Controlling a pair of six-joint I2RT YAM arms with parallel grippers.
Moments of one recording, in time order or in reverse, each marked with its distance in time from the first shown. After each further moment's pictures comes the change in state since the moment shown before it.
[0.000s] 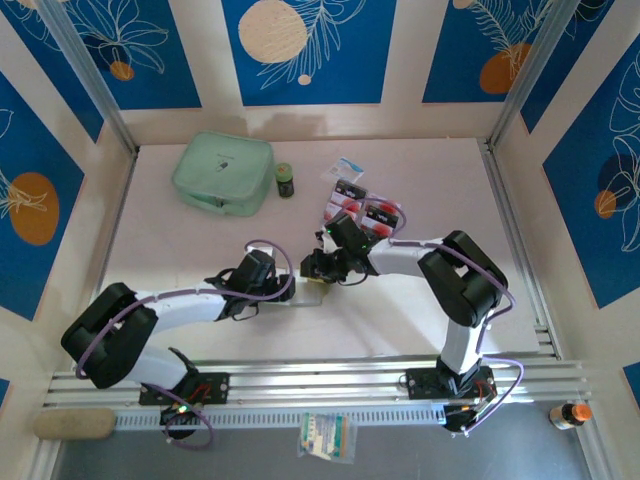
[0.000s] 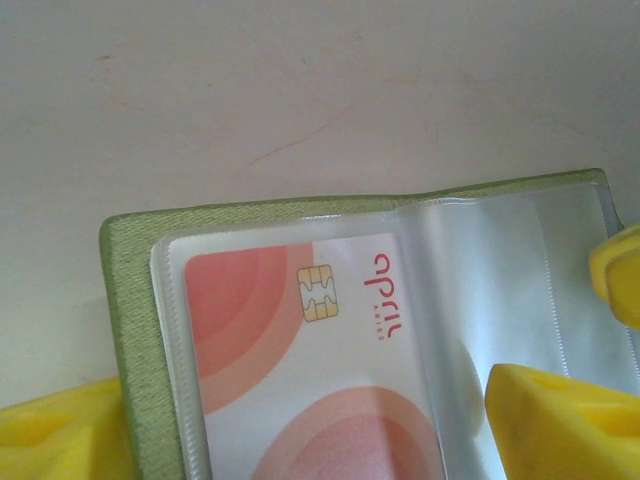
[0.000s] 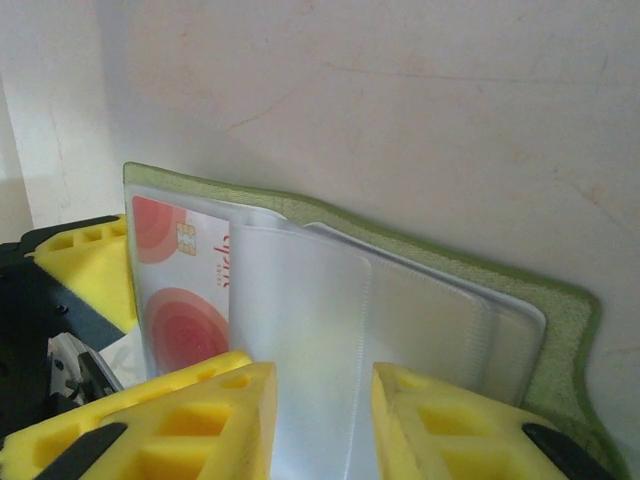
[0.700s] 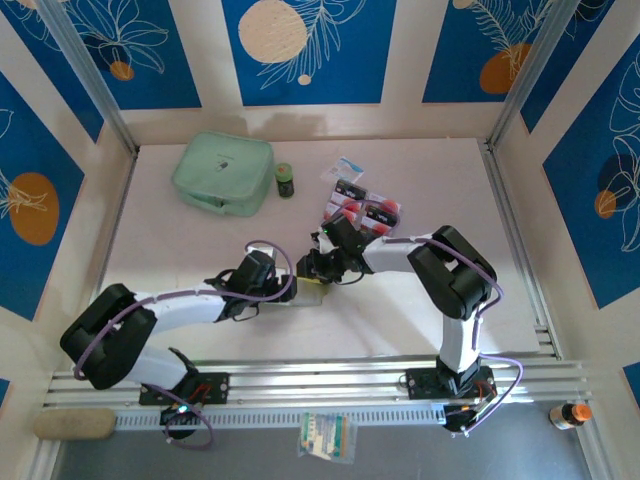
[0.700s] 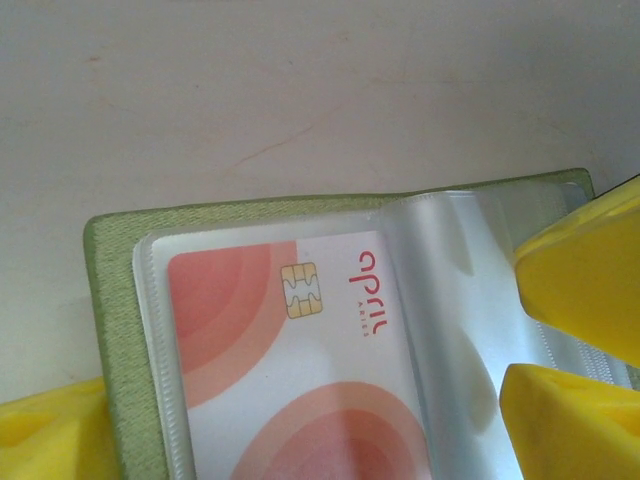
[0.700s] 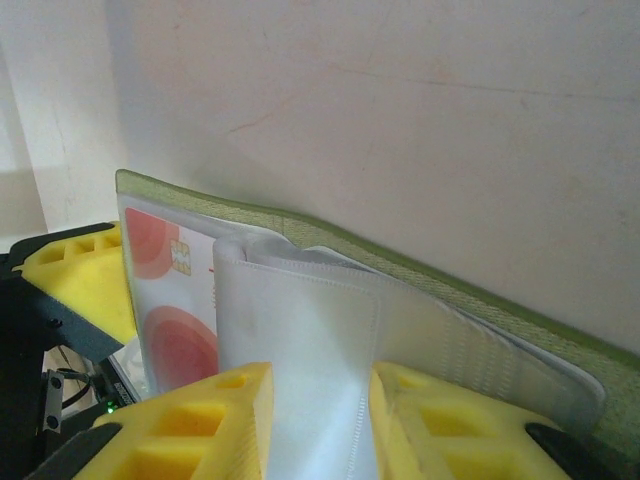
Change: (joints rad) left arm -0.006 -0.011 -0.008 0.013 0.004 -0.001; right arm 0.000 0.069 0.034 0.033 -0.056 0.008
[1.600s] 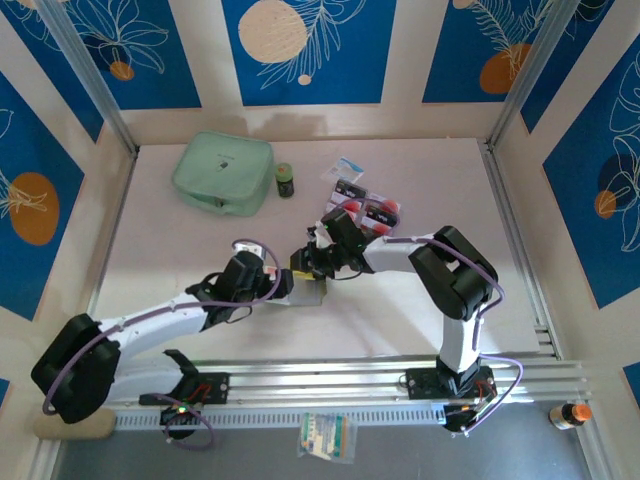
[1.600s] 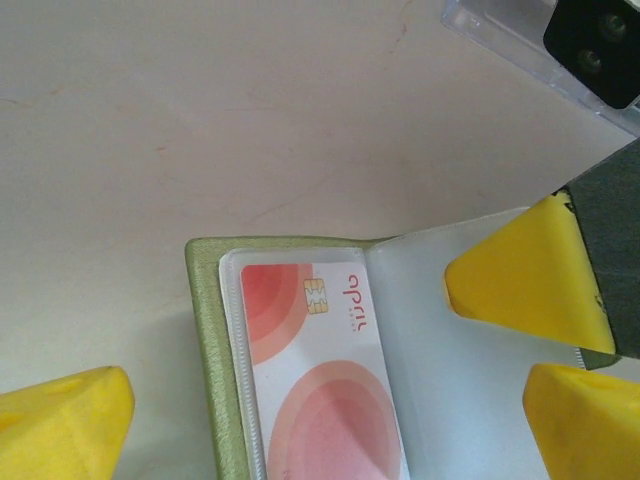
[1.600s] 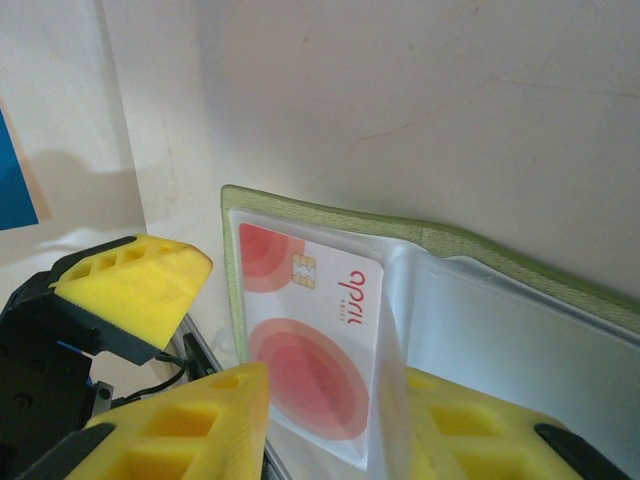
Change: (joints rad) left arm -0.001 -0.230 -0.029 -0.076 -0.059 -0.010; right arm -0.001 -0.013 0.001 0.121 -0.107 0.135
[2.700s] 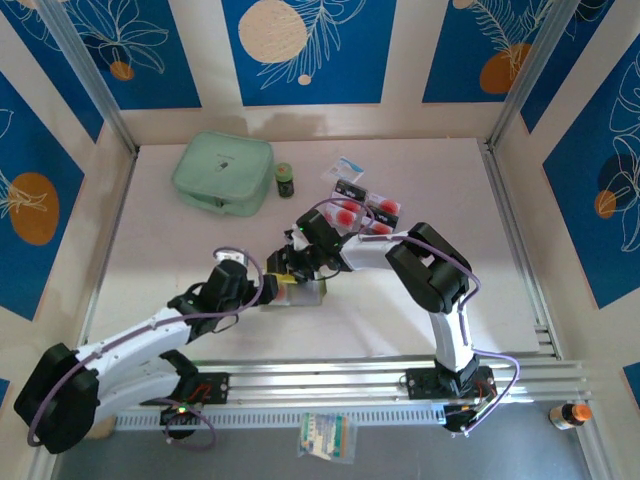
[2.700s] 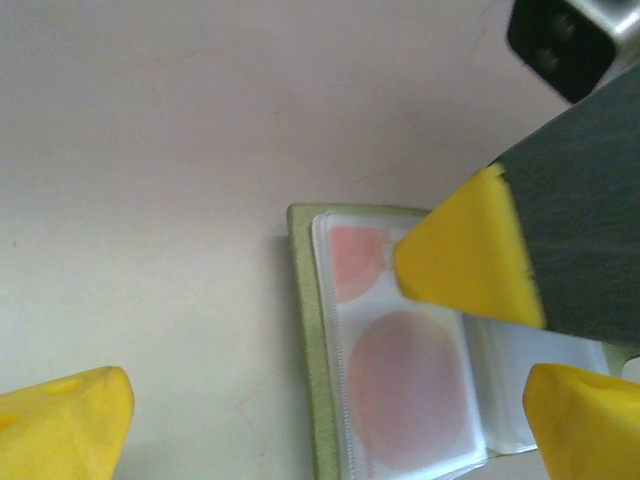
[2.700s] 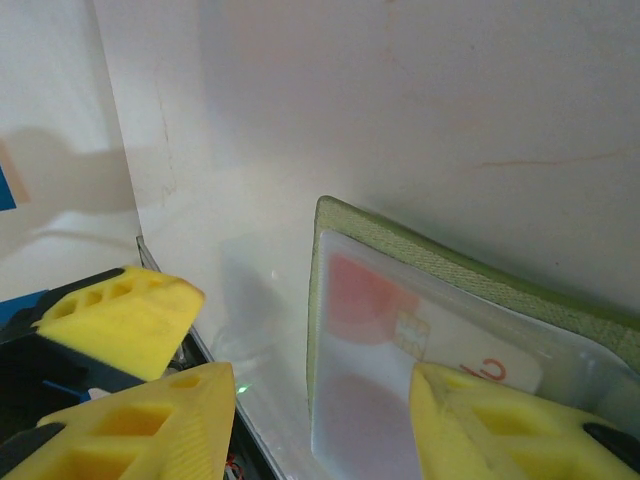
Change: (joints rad) left arm 0.064 -0.159 -0.095 -0.093 -0.016 -0.027; right arm 0.093 0.146 0.177 -0.040 0.014 0.026
